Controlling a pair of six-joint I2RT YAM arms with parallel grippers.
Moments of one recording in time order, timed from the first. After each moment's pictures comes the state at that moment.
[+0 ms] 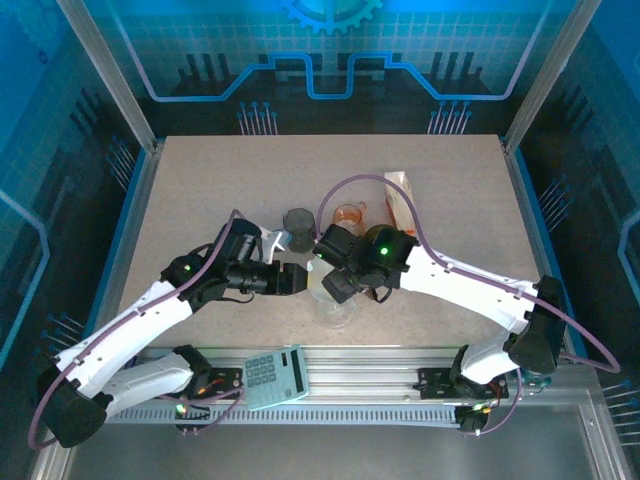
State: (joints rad) left arm -0.63 1.00 0.88 -0.66 0.45 -0.67; right arm 1.04 1.47 1.37 -1.12 0.27 0.32
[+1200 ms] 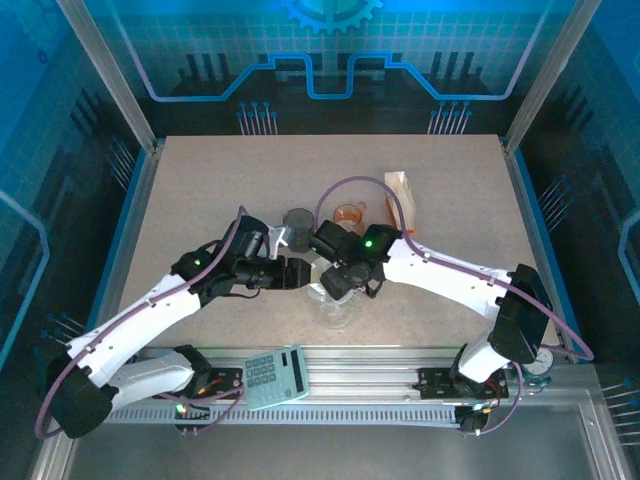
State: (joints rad) left arm -0.63 1.07 0.87 -0.61 0.38 -0.68; right arm 0.98 1.57 1.34 -1.06 0.23 0.31
